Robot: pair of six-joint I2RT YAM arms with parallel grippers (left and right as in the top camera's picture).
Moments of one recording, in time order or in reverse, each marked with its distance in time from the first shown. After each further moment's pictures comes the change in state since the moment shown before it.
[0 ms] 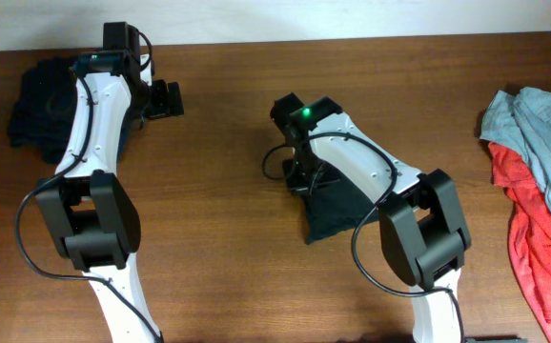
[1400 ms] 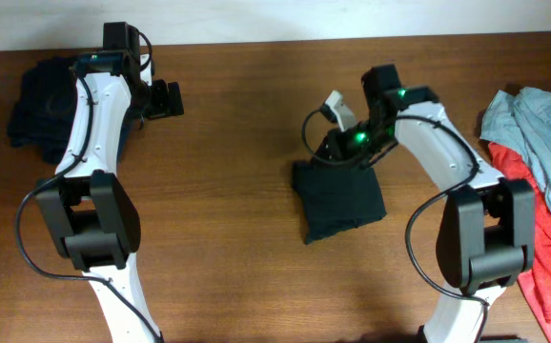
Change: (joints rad) left arm 0.000 0.000 0.000 0.000 0.000 0.000; right arm -0.352 -0.161 -0.214 0.286 -0.747 -0.509
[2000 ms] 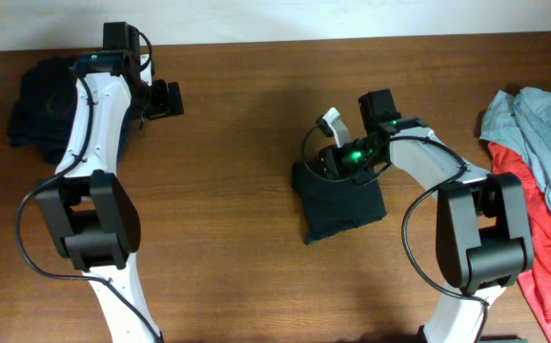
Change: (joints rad) left arm 0.000 0.000 0.000 0.000 0.000 0.000; right arm 0.000 0.002 -0.228 0.357 -0.061 0.022
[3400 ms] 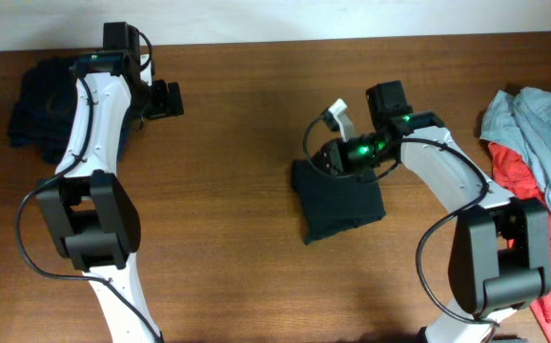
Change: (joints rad) left arm 0.000 0.000 0.000 0.000 0.000 0.000; right arm 0.002 -0.126 0.025 -0.180 -0.070 0.067
